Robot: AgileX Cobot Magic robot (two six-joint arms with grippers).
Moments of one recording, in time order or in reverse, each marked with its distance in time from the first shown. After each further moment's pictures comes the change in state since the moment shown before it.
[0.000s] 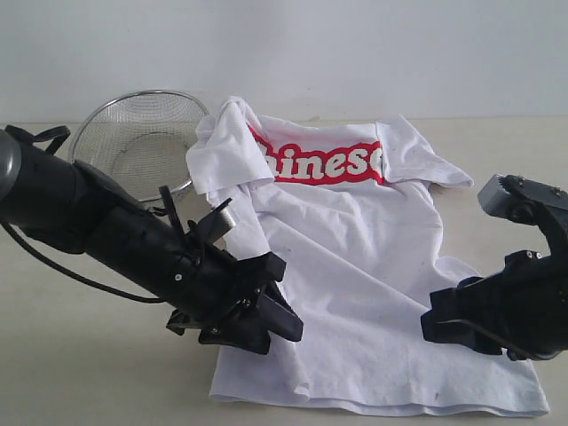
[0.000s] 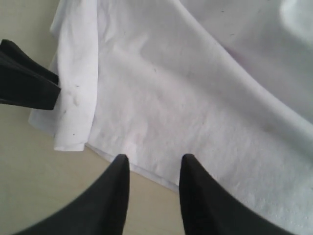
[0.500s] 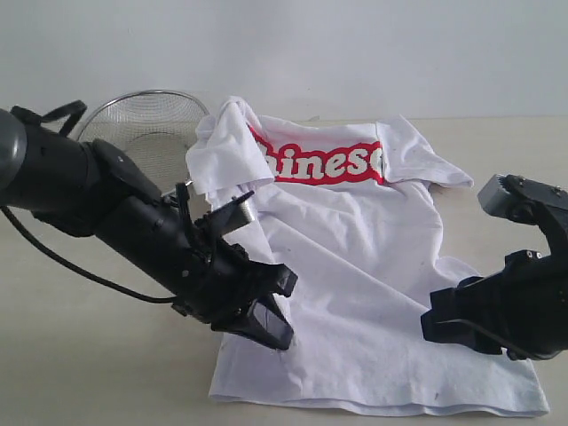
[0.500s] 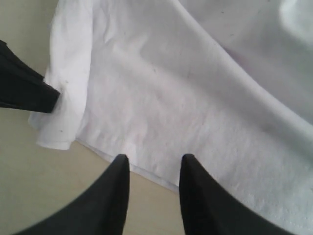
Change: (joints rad) left arm -0.051 -0.040 -0.055 0.178 -0.018 -0.039; right arm 0.000 0.000 0.000 0.000 0.000 0.000
